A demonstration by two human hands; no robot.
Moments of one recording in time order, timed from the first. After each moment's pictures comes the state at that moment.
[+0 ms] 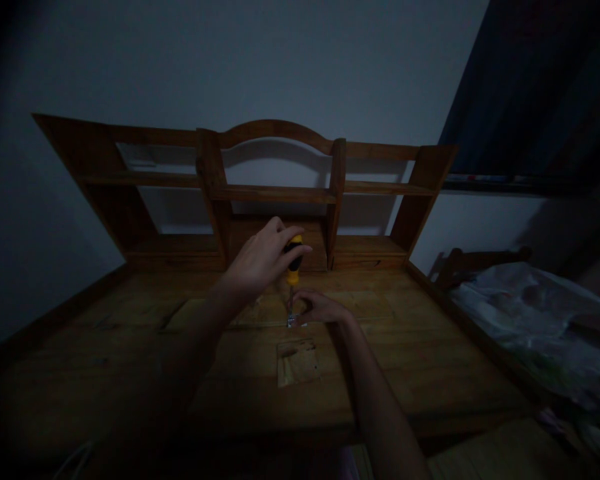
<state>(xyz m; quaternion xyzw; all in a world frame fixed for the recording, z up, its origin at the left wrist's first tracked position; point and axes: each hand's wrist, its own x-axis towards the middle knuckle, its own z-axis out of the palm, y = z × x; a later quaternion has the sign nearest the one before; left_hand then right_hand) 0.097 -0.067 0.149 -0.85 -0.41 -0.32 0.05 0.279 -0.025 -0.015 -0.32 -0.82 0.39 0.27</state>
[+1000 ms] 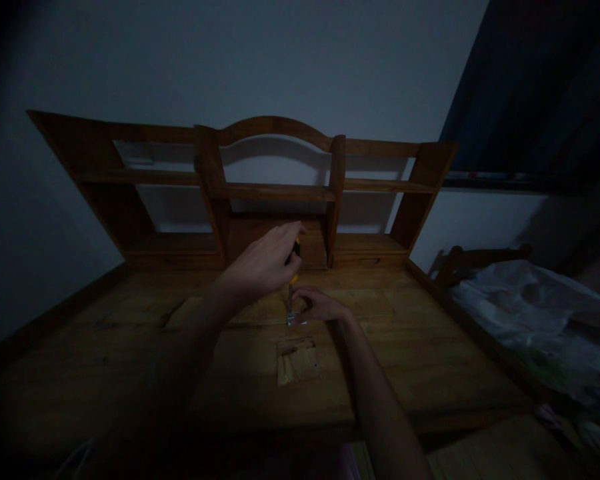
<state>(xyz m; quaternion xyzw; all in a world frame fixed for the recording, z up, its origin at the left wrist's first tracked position) 0.099 -0.076 0.149 -0.89 -0.36 -0.28 0.06 0.282 -0.019 -0.025 -0.35 -0.81 0.39 0.26</state>
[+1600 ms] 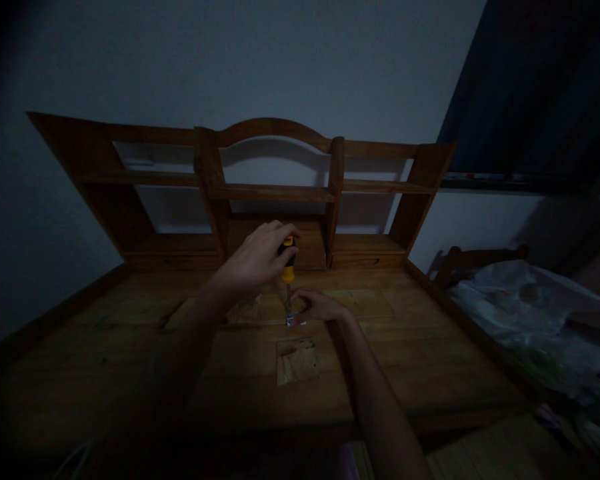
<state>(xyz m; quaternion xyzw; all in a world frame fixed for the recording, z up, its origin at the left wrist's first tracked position) 0.089 -0.067 0.153 -0.88 -0.37 -0.30 0.04 0.282 -0.021 -0.020 -0.33 -0.82 0.37 0.27</state>
